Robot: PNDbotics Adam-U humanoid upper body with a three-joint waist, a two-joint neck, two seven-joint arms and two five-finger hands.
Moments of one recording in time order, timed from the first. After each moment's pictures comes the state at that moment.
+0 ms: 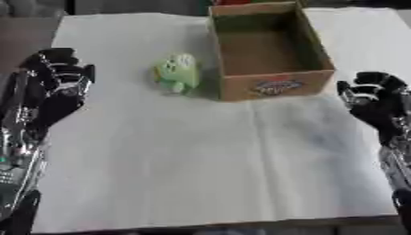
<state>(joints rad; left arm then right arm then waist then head) -0.31 0.31 0.00 -1.80 0.02 0.13 0.13 -0.33 -0.34 0.04 -1.56 -0.15 0.04 -0.31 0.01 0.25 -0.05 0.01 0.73</state>
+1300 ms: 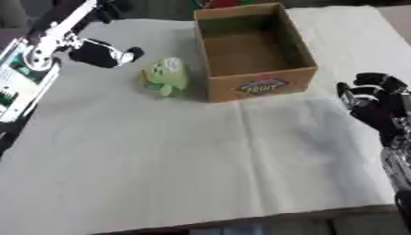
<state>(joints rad) -0.83 0.62 -0.36 -1.45 -0.34 0.17 -0.21 -0.33 -0.34 0.06 -1.56 -0.15 0.05 -0.28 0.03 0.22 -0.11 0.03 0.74</state>
